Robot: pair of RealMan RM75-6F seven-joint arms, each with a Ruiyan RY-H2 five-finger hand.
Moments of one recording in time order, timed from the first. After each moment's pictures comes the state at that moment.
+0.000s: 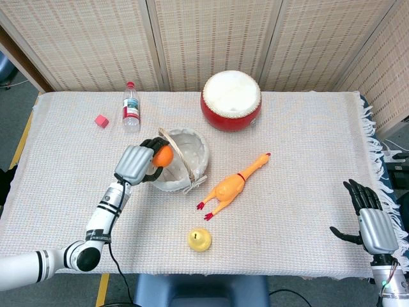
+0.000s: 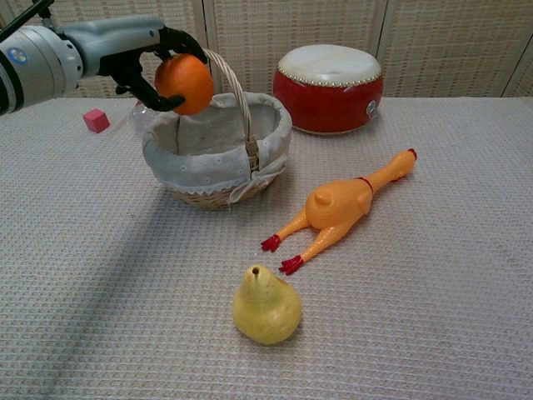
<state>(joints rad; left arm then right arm) -0.85 -1.41 -0.34 -1.69 0.88 1.01 0.53 0.07 -1.13 0.06 -1.70 -1.45 1.43 0.07</state>
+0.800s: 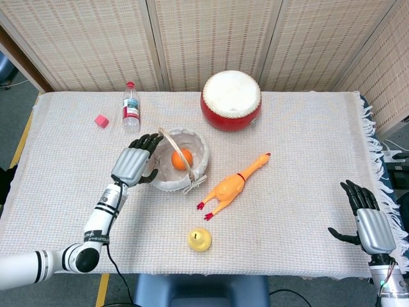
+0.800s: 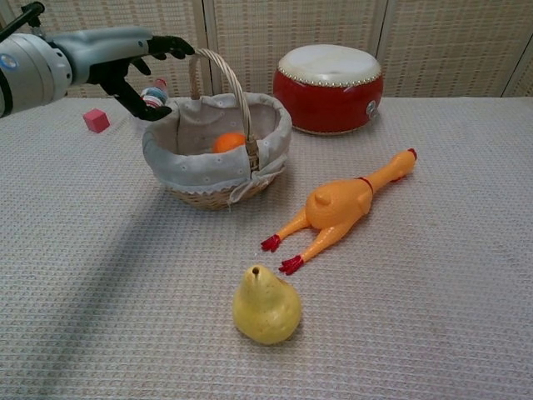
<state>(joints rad) -0.86 -1.37 -0.29 -1.74 0.81 1.06 0.51 0.08 -1.13 0.05 -1.70 -1.45 1.41 0.06</state>
